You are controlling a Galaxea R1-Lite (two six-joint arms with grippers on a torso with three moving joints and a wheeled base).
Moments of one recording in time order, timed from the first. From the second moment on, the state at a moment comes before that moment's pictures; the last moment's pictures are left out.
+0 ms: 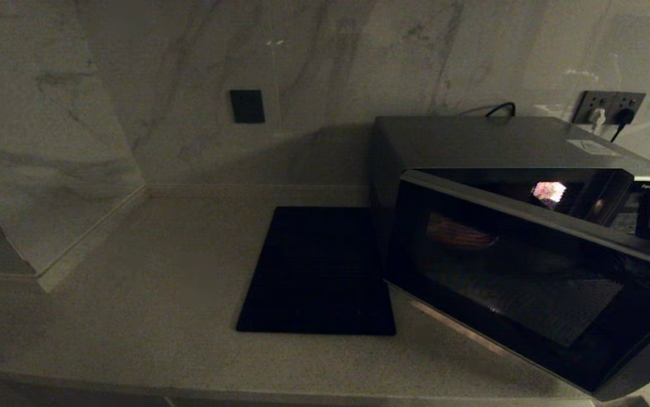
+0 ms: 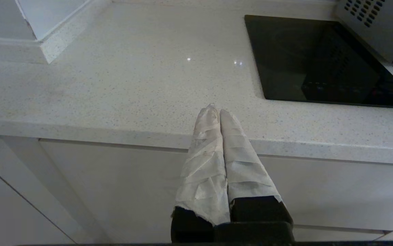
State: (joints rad) left arm 0.00 0.00 0.00 -0.01 0.02 -0.07; right arm 0.10 1.48 -1.41 0.78 -0.35 0.47
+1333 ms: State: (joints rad) left arm 0.00 0.00 0.00 -0.01 0.02 -0.07; right arm 0.59 1.26 -1.28 0.87 -0.35 0.59
